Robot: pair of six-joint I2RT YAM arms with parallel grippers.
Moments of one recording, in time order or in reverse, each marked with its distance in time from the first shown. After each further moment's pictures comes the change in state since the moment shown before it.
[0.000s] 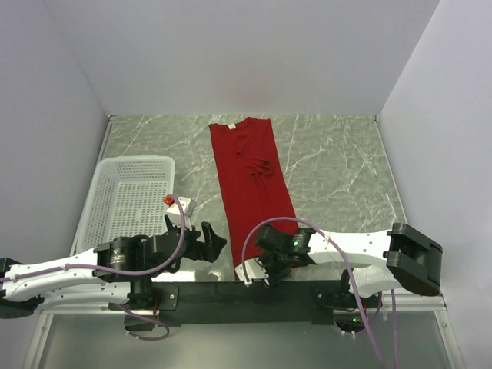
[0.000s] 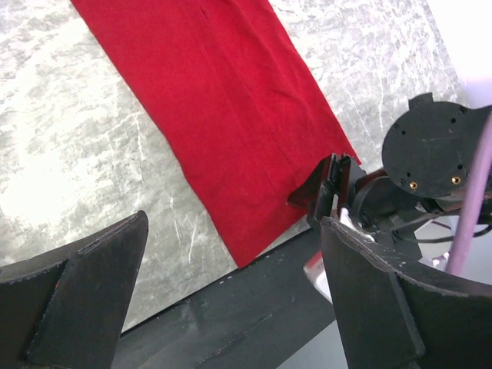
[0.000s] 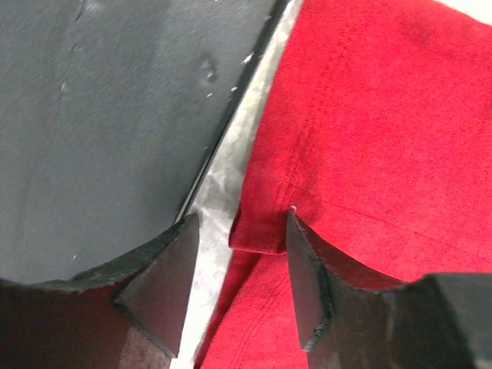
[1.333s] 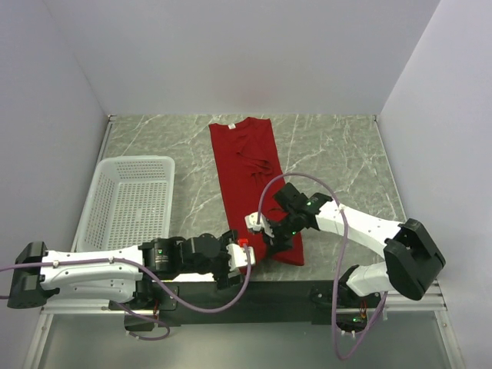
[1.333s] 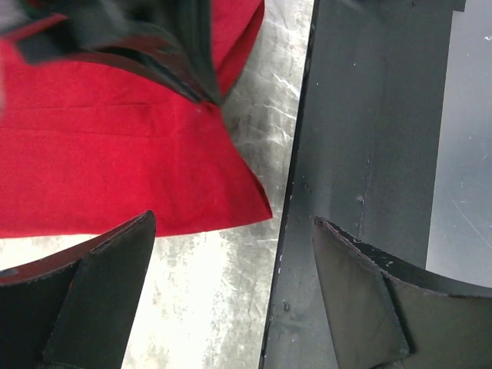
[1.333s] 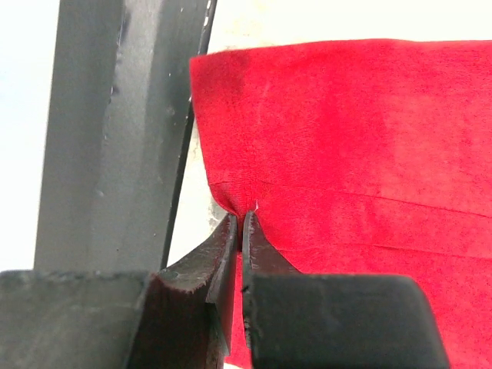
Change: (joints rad) left arm 0.001 0.290 -0.092 0.370 0.577 0.988; right arm -0.422 0.020 0.162 -0.156 -0.460 0.009
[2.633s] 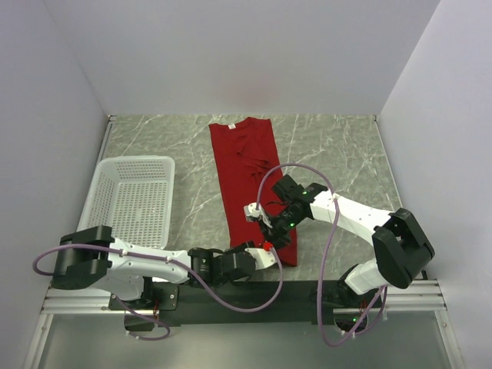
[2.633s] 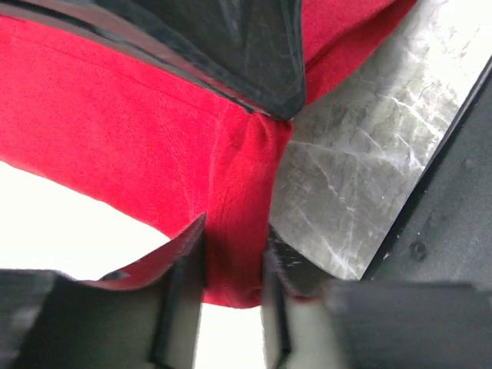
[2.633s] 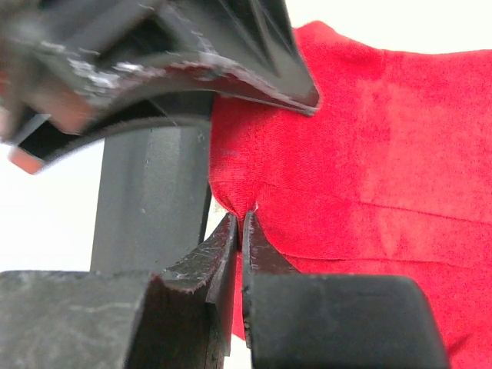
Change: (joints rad) left arm -0.105 0.444 0.032 0.185 -0.477 -0.105; right arm -0.066 0.105 0.098 -0.095 -0.147 0.028
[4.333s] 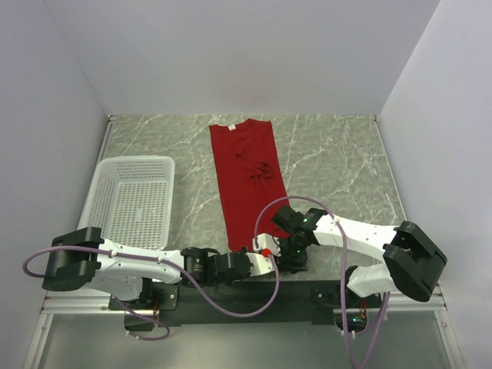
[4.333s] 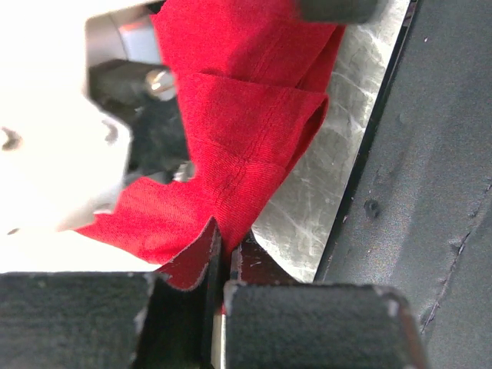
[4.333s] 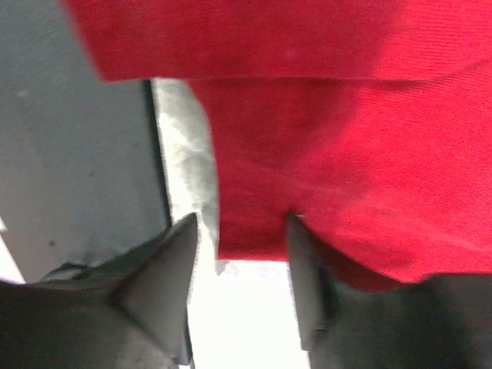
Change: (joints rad) left arm 0.000 -0.074 -0.022 -0.040 0.160 0.060; right arm 0.182 -0.128 -0.230 -0.015 0.546 0.103
